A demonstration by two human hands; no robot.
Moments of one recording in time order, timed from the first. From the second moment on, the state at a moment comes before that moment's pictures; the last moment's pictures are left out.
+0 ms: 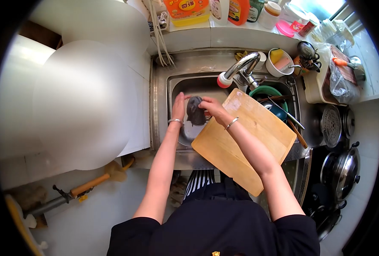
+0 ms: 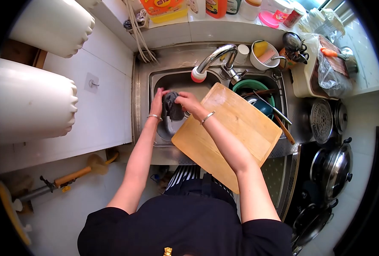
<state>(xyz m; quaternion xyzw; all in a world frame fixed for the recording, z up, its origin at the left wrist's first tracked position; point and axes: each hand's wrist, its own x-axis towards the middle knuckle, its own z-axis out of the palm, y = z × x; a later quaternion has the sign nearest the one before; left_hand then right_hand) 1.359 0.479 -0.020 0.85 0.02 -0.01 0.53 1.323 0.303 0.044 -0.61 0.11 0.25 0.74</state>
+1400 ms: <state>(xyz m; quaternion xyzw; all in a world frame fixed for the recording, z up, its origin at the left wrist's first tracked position) 1.306 0.487 0.069 0.32 0.00 -0.58 0.75 1.360 0.311 0.093 -0.75 -0.59 -0.13 0.26</state>
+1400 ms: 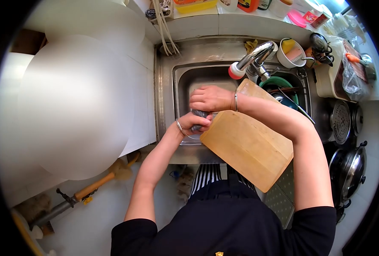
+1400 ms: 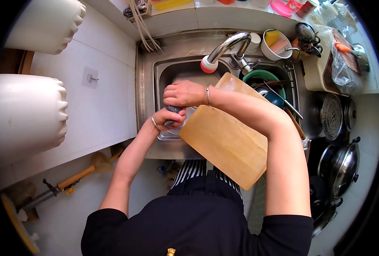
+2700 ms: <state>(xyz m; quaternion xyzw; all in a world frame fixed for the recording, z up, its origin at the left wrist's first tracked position) 1.299 0.490 0.113 0.48 0.06 -0.49 0.73 1.350 0.332 0.123 -0.80 -0.57 -0.09 0.14</state>
